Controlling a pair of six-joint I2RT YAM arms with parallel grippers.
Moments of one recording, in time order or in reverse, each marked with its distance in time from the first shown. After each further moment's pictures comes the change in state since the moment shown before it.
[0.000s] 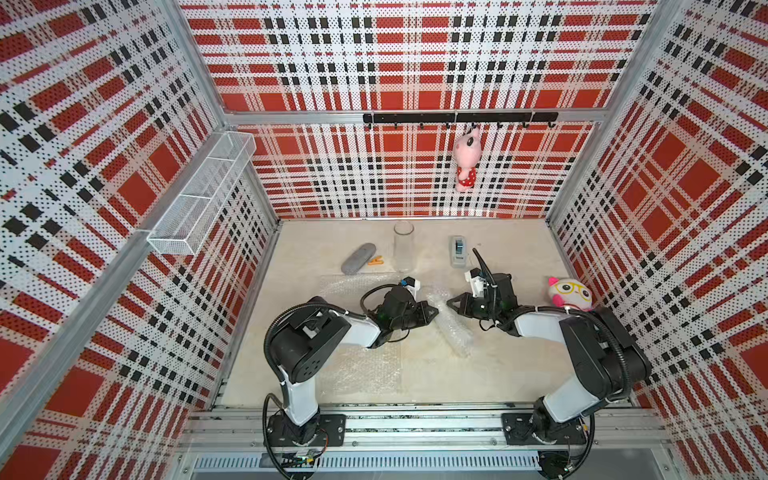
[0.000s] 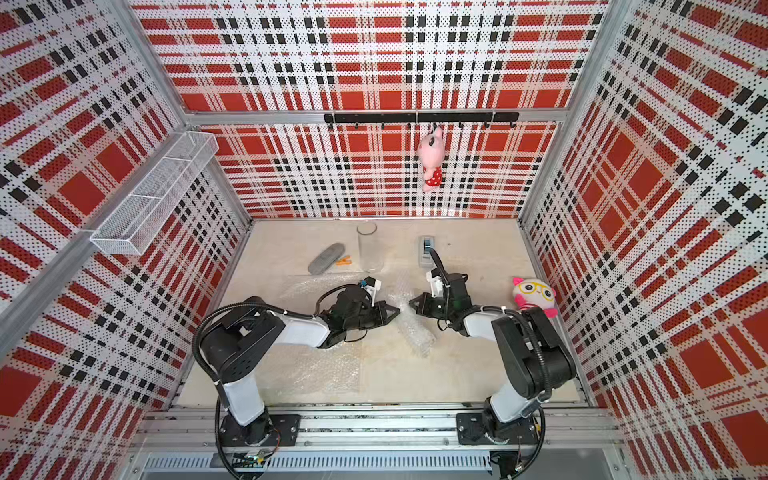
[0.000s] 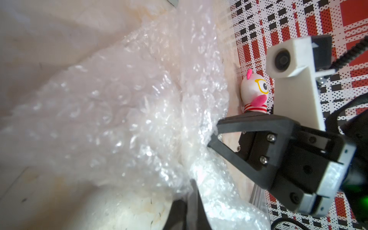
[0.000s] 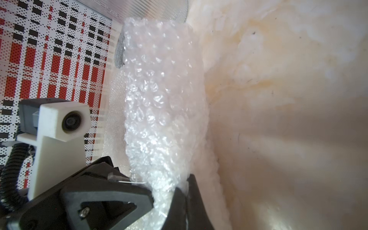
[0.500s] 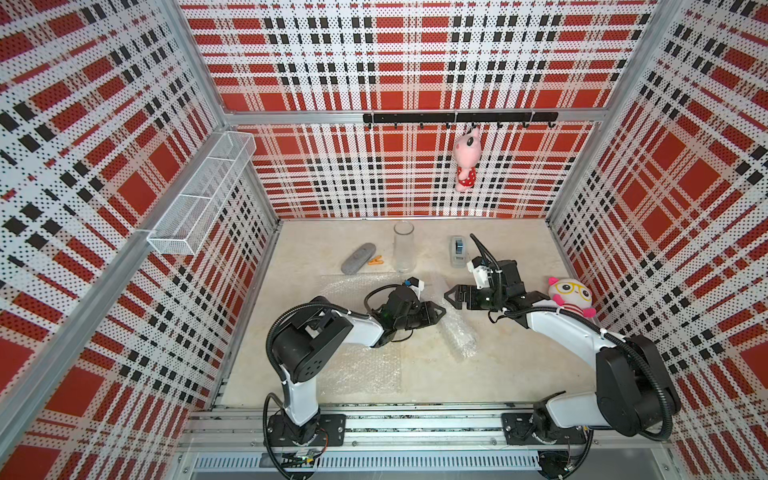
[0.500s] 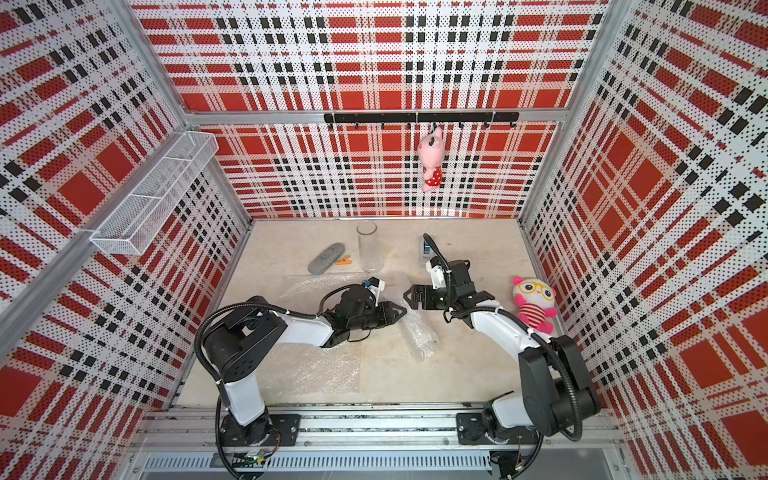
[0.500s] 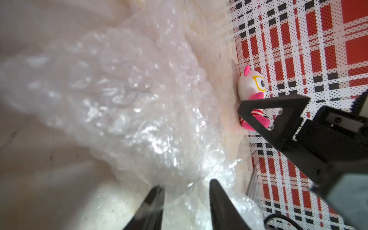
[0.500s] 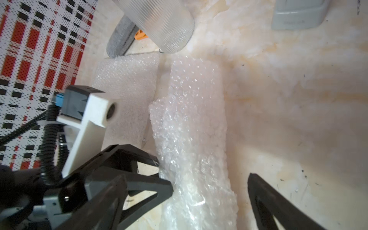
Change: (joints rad) left arm -0.019 0.011 0.031 -0.032 0.002 -0.008; right arm 0.018 -0.195 0.170 -0.477 0.151 -0.231
